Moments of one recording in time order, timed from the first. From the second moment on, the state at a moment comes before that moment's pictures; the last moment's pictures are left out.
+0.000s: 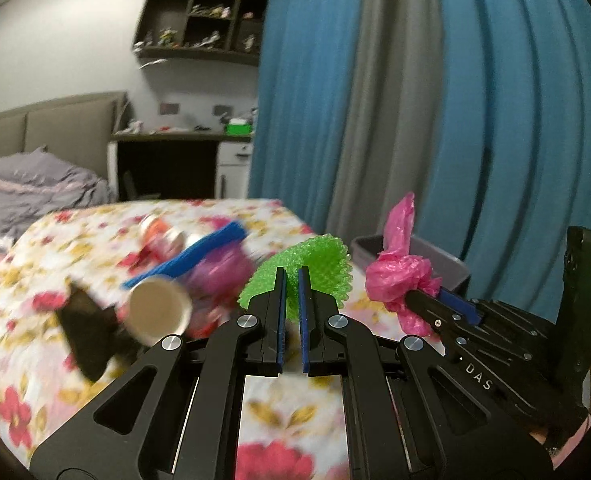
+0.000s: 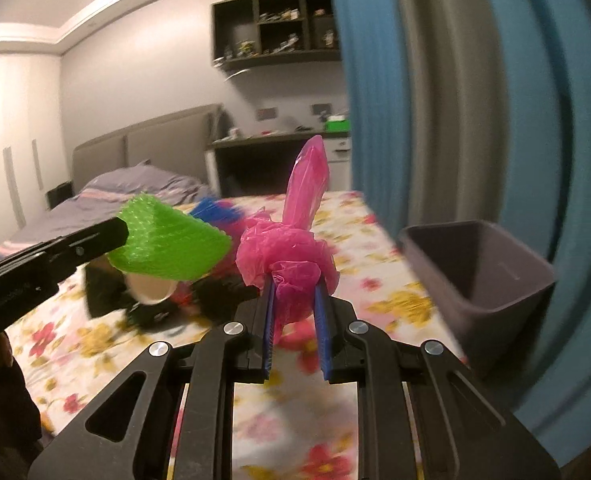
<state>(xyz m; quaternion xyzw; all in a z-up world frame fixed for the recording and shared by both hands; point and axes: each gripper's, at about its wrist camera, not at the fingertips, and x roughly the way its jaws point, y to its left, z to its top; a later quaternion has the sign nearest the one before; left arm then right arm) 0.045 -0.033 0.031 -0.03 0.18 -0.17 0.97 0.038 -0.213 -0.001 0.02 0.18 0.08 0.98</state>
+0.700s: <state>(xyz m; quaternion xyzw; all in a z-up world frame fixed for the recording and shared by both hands) 0.197 -0.223 0.030 -0.05 0.18 -0.30 0.94 0.121 -0.363 0.007 0.04 0.16 -0.08 0.98</state>
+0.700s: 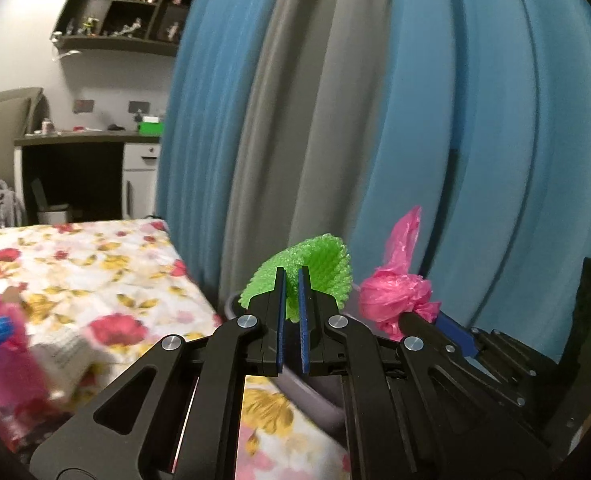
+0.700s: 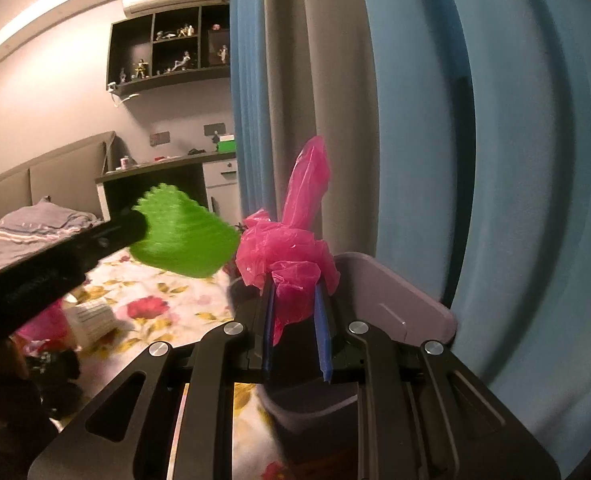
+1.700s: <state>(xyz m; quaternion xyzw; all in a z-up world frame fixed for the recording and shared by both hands) 0.257 -0.291 -0.035 -0.07 0.28 -0.36 0.89 0.166 -0.400 -0.027 0.07 0.21 -0.11 0.97</state>
